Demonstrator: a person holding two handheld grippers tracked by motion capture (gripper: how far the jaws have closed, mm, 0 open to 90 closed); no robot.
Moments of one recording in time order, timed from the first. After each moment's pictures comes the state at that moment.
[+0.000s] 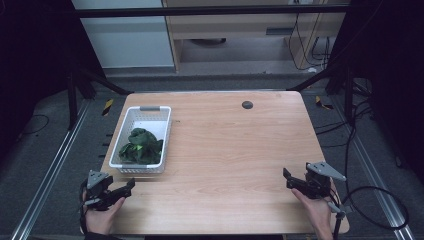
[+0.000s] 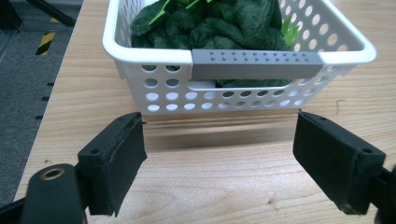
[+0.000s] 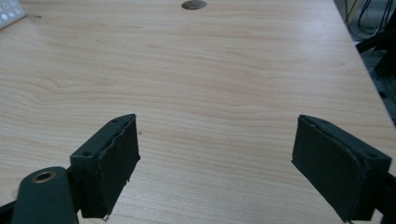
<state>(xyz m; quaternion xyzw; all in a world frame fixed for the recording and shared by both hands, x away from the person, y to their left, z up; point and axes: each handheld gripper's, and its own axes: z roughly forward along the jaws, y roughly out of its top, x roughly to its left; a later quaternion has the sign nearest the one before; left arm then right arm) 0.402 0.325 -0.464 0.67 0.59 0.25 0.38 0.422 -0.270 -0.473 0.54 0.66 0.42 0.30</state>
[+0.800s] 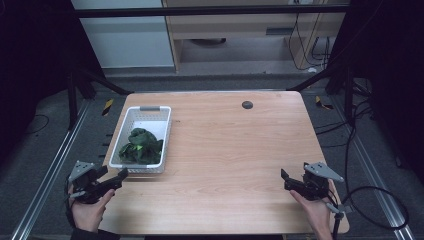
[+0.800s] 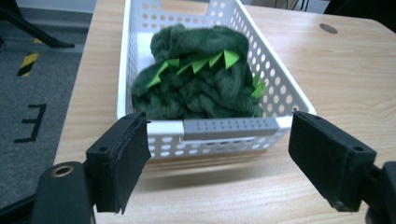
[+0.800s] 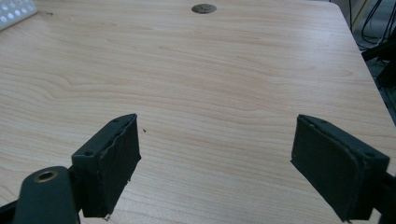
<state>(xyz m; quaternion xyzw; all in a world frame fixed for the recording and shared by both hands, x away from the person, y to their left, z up) 0.406 0.337 -0.417 0.65 0.57 0.25 0.43 0.418 -0.262 -0.469 0.53 0.67 0.42 0.30</state>
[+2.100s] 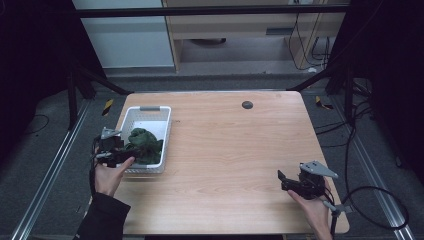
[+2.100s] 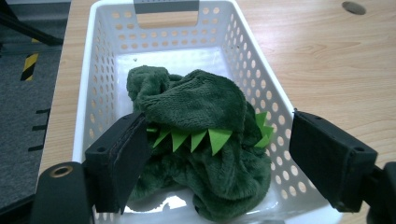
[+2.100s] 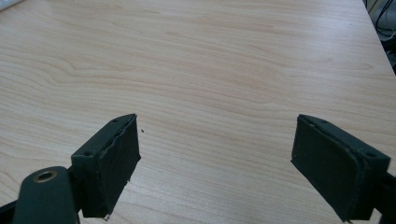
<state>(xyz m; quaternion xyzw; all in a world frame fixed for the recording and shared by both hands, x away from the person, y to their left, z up) 0.500 0.296 -0.399 0.71 0.56 0.24 0.36 0.424 -0.257 -0.472 0.52 0.70 0.40 0.29</state>
